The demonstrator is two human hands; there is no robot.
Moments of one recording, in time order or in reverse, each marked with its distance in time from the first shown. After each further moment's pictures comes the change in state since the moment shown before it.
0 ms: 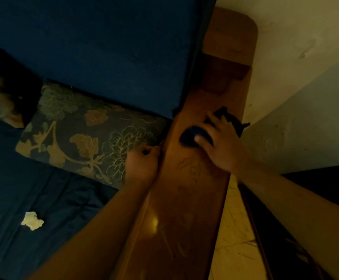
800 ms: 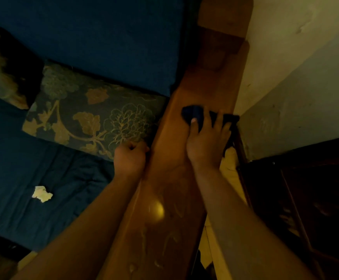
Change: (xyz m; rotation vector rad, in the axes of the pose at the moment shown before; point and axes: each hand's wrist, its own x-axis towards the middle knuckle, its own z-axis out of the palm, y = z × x) left_hand -0.042 -0.037 -0.022 -0.087 0.090 -0.120; right_hand -0.052 -0.073 0.047 0.157 0.276 0.572
